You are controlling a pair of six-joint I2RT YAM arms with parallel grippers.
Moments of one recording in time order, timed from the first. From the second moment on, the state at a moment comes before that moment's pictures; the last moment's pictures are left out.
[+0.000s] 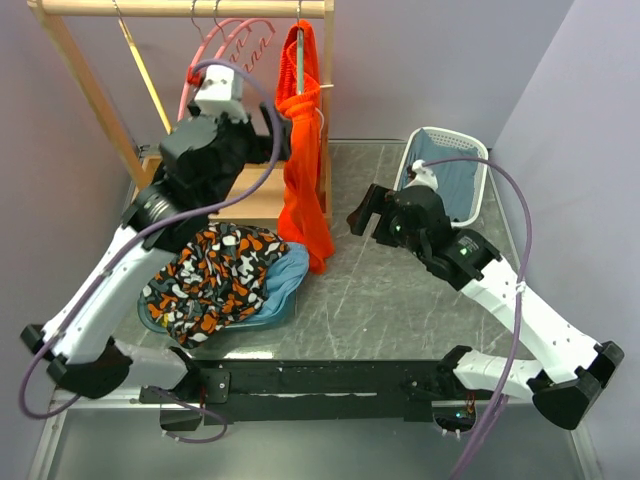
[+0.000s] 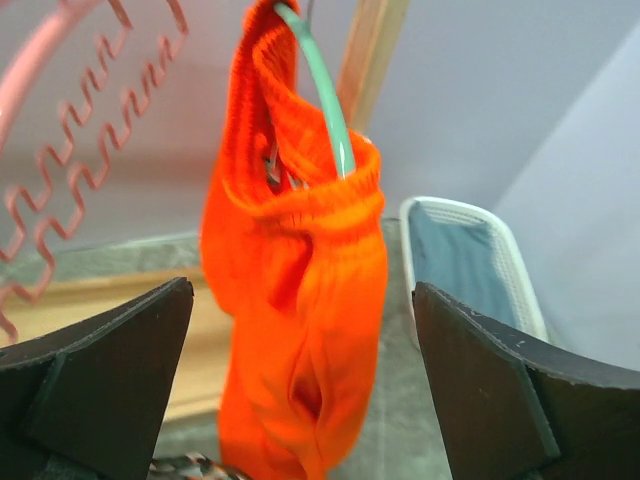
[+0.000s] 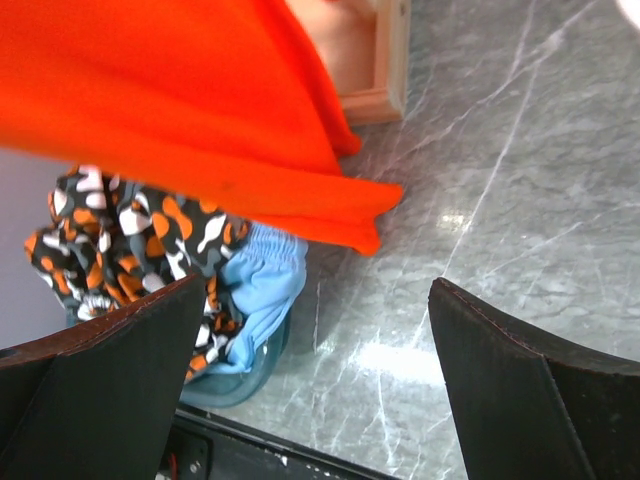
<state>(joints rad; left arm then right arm) -0.73 1.36 1.81 -0.41 -0.45 -0.20 0.67 1.10 1.21 -0.64 0.26 0.75</state>
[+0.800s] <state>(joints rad) -1.08 0.92 0.71 -0.33 -0.43 -0.67 0.78 0.74 0.72 -0.42 0.48 0.80</state>
